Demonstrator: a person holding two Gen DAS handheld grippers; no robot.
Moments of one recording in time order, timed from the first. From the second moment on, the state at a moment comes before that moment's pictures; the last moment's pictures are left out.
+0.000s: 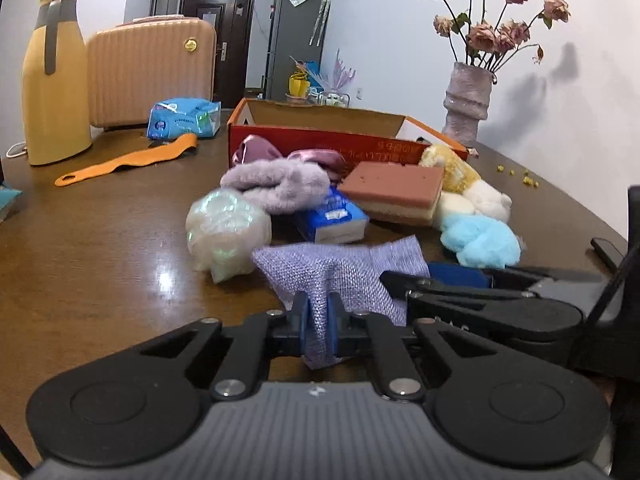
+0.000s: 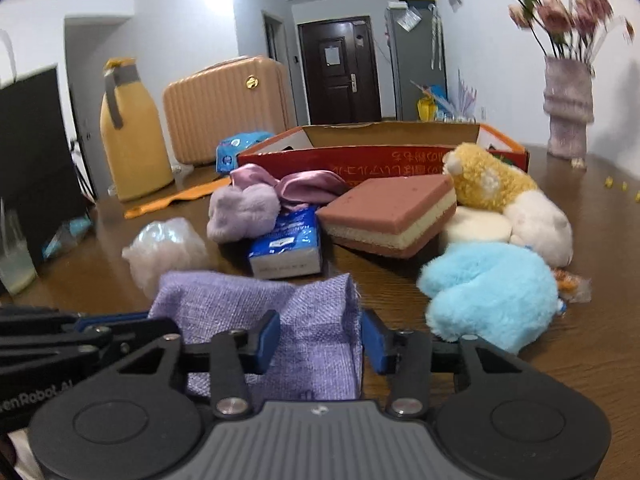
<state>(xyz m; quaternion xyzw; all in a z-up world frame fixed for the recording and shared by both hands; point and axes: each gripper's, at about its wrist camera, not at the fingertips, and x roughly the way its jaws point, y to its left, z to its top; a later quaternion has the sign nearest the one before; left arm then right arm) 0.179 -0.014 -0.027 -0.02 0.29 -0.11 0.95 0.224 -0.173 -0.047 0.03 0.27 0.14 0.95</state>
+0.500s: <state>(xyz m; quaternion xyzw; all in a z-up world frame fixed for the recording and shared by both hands) 0.110 0.010 -0.032 -0.05 0.29 -0.11 0.95 0.134 -0.174 -0.040 0.04 0.25 0.17 0.95</state>
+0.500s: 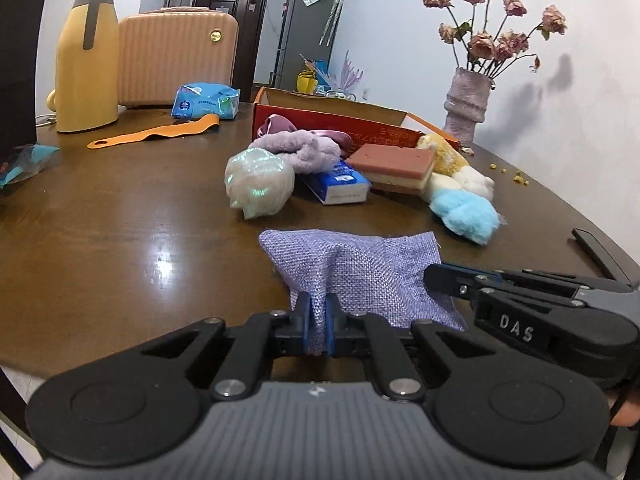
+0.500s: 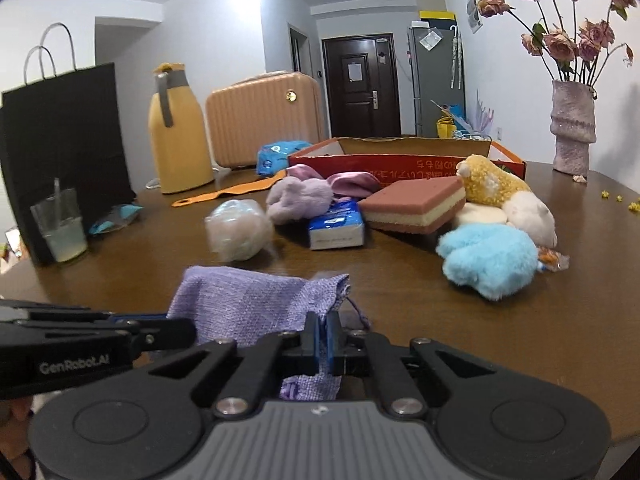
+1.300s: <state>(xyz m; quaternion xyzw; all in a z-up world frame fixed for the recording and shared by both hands) 0.100 0.005 -0.034 -0.04 0.28 -0.13 0.95 0.145 -0.187 -0.055 0.07 0.24 0.14 0.96</state>
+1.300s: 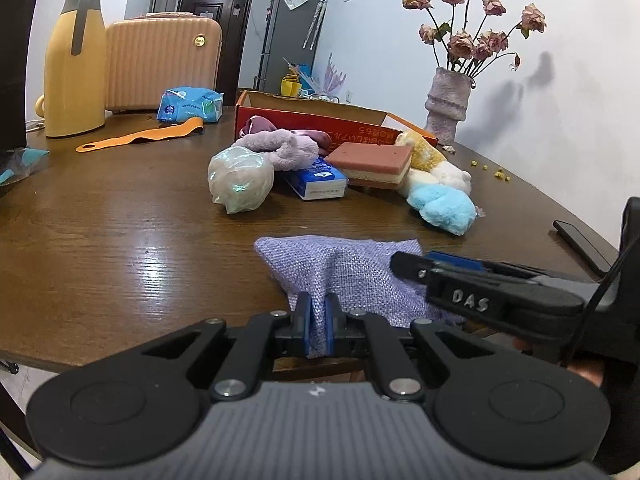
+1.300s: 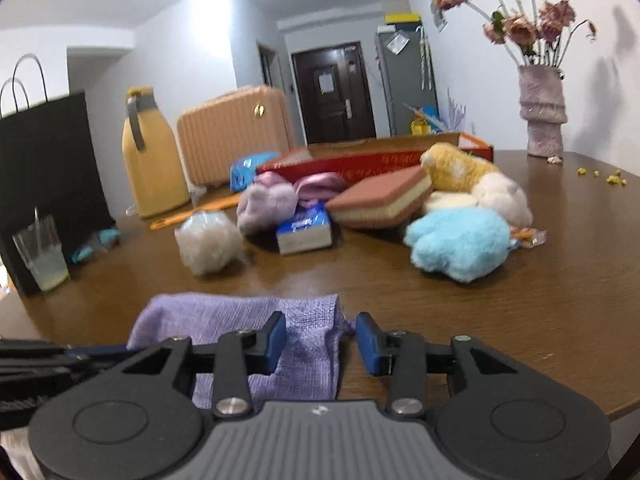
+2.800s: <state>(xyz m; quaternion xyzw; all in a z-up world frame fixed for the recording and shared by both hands) 0.594 -0.024 0.024 0.04 0.36 -0.12 0.93 0.655 -0.187 0.015 0.07 0.39 0.13 0.91</state>
